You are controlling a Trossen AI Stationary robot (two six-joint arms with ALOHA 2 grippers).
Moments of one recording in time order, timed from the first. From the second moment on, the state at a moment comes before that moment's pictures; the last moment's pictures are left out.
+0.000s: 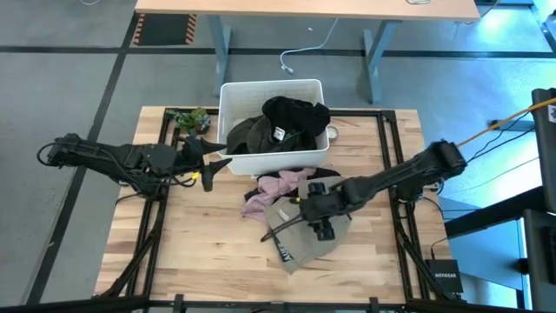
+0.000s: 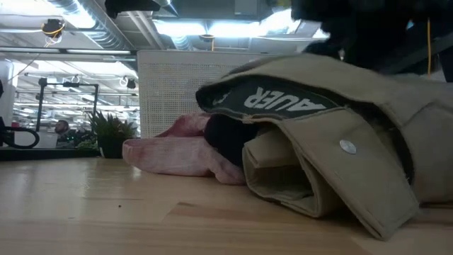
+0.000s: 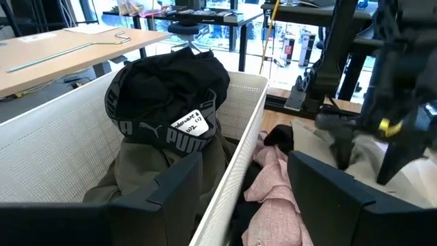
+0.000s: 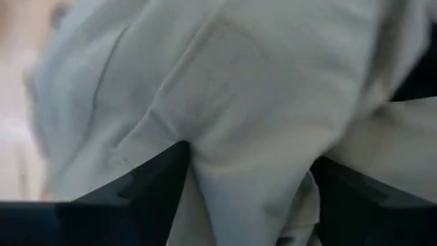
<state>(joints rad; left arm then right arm) -0.18 0.80 0.80 -0.24 -0.61 -0.18 0.32 1.61 1.12 -0.68 0.04 0.17</state>
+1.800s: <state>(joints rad) -0.18 0.80 0.80 -0.25 -0.61 -0.19 0.28 1.48 1.87 -0.85 0.53 -0.27</state>
